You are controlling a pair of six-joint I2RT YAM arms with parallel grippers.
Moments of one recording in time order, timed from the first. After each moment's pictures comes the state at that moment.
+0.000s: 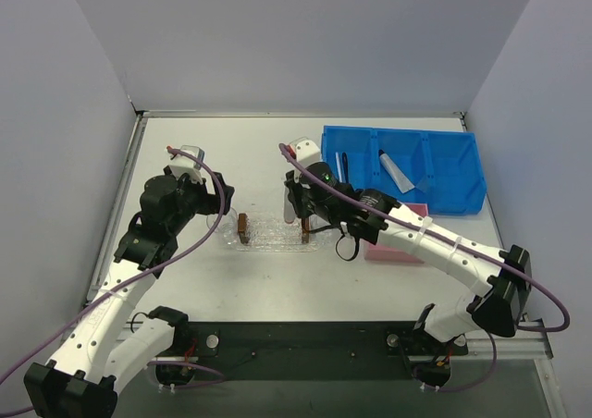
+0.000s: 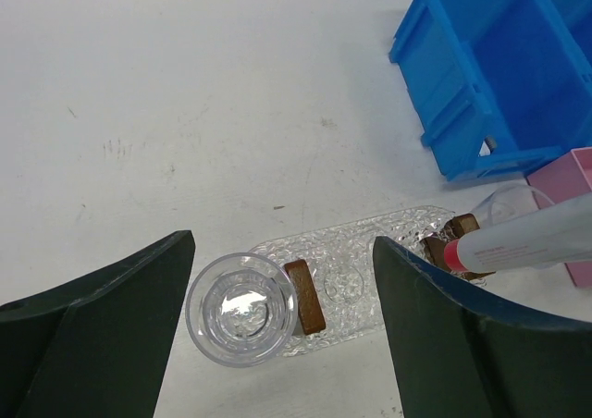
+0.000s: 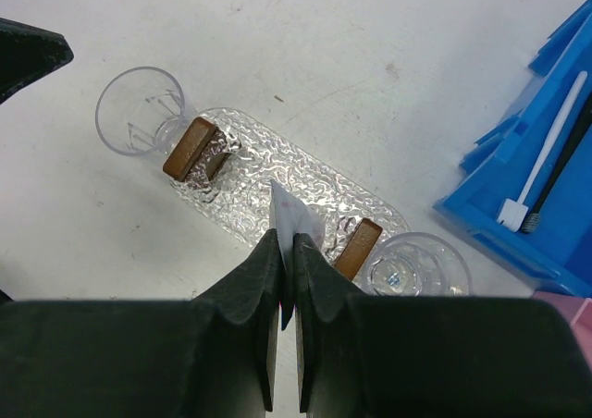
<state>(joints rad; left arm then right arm) -0.32 0.85 0.80 -0.24 0.02 -0.19 0.96 1.42 1.29 -0.41 0.30 0.26</state>
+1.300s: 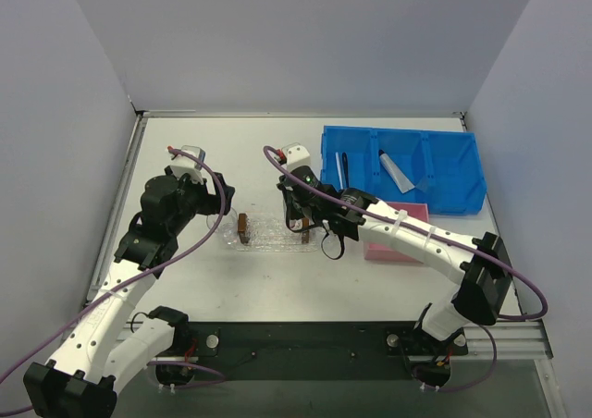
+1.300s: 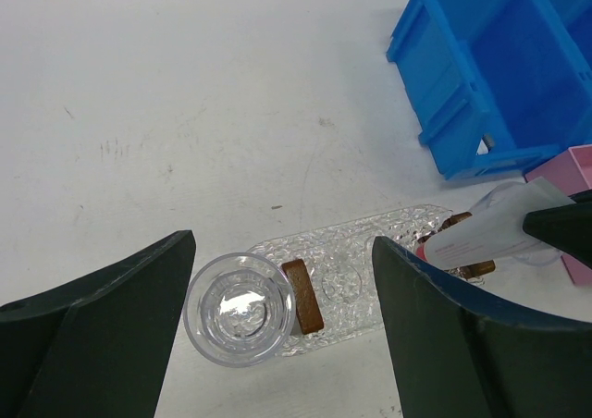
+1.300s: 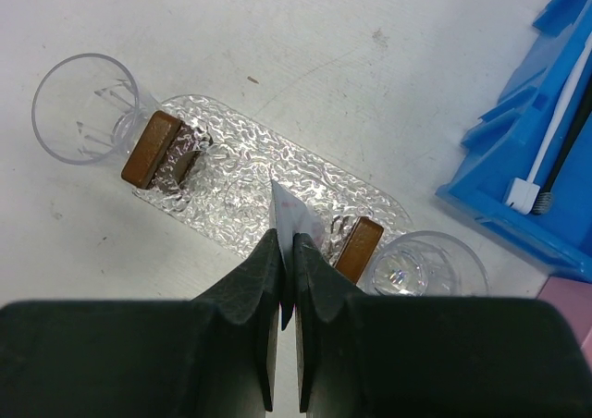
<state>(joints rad) -0.33 0.85 0.80 -0.24 0.02 -0.19 0.98 1.54 1.30 -0.41 0.37 0.31</state>
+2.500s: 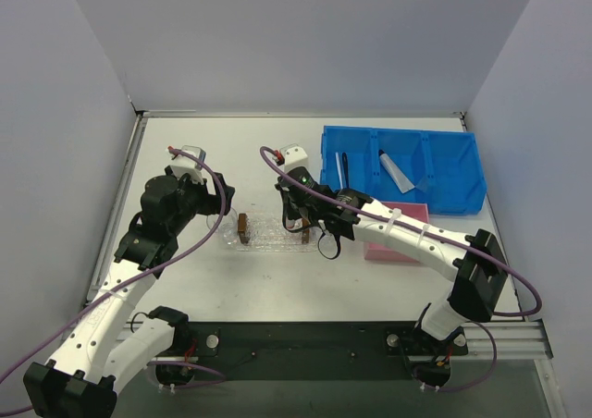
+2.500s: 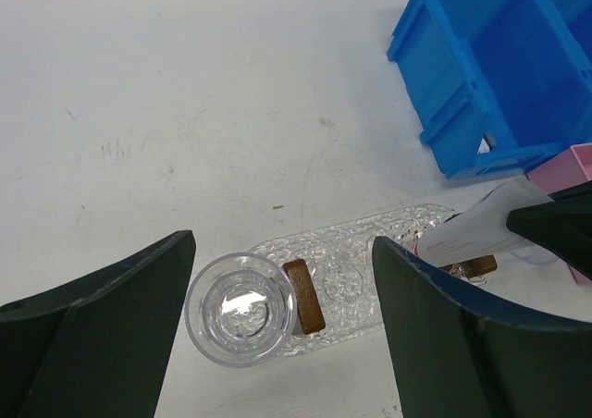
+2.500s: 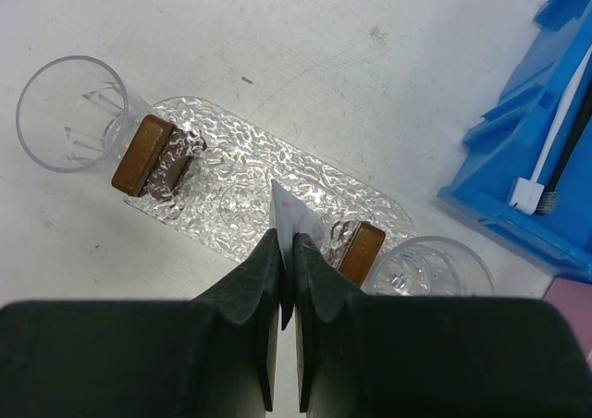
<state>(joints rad) -0.33 0.85 0.80 -0.24 0.02 -0.18 0.98 1.57 1.30 -0.39 0.39 0.32</state>
